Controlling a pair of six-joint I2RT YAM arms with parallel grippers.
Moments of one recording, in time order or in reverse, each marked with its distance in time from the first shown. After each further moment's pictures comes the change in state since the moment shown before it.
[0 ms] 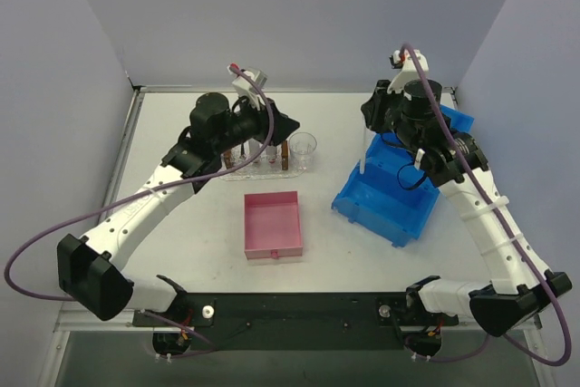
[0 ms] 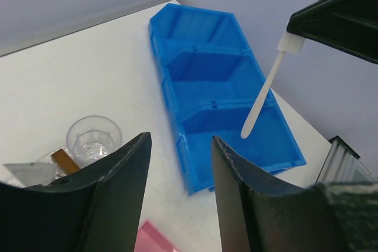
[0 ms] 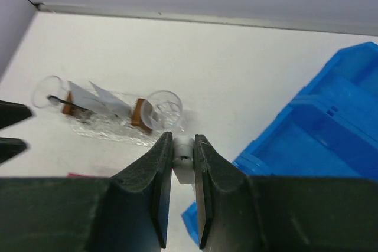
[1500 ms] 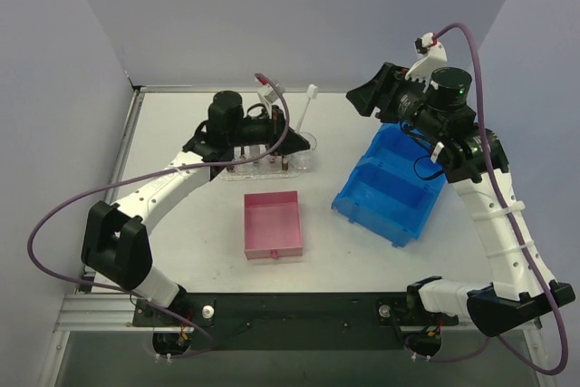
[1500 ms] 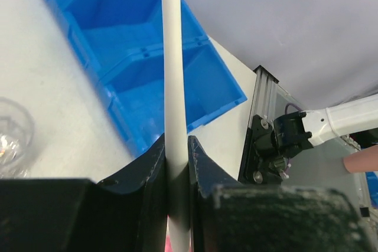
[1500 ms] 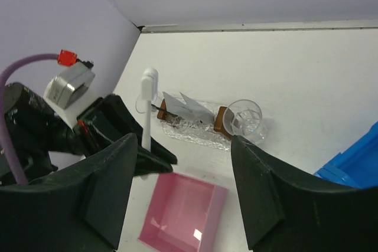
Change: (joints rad) left arm -0.013 0.204 -0.009 0.164 0.440 -0.098; right arm -0.052 -0.024 0.098 0.043 -0.270 0.311
